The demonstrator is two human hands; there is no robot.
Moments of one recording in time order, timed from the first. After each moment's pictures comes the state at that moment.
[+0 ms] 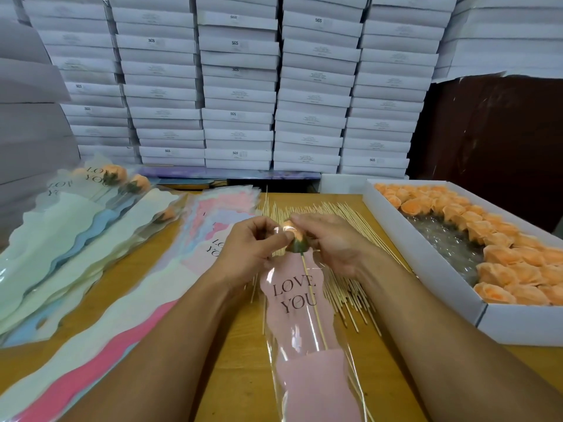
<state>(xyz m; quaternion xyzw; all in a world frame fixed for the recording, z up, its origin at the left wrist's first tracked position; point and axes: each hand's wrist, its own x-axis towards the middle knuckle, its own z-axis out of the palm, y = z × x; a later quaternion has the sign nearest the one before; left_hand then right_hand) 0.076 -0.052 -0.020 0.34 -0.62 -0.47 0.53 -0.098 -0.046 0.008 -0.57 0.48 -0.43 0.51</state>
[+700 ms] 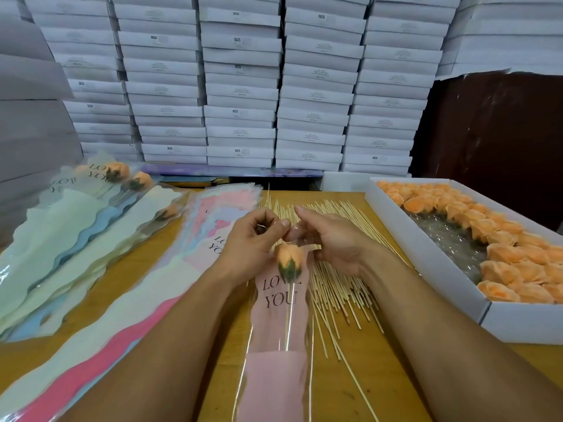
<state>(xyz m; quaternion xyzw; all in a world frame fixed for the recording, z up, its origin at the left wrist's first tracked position) 0.078 -0.052 -0.016 0.35 -0.66 -0.40 0.53 -0.092 -0.038 0.014 -0.59 0.46 -0.42 0.52</state>
